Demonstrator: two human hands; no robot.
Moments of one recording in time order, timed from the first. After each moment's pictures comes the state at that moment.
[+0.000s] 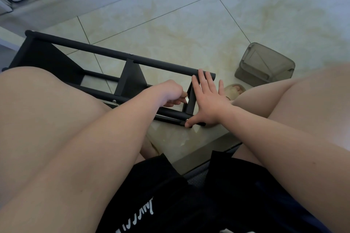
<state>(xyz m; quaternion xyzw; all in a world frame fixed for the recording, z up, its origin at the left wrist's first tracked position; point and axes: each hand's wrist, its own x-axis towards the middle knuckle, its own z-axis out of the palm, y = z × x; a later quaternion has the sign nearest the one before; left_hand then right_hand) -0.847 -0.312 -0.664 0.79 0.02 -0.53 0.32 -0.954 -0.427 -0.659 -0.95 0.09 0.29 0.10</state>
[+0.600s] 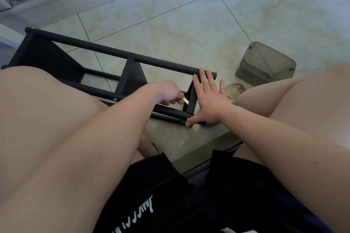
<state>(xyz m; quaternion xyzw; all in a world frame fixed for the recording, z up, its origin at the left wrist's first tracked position) -0.837 -0.297 -0.668 0.80 -0.09 -0.54 0.25 -0.955 -0.426 -0.660 -0.95 0.09 0.29 0.09</state>
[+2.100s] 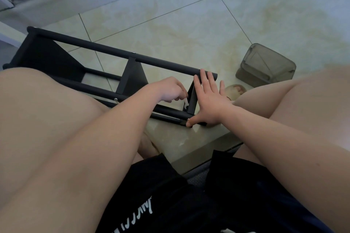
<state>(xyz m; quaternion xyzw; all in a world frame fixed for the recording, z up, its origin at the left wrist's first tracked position) -0.834 -0.293 -0.662 0.80 -0.16 -0.51 0.28 -0.954 -0.424 -0.658 -0.95 0.09 0.29 0.09</state>
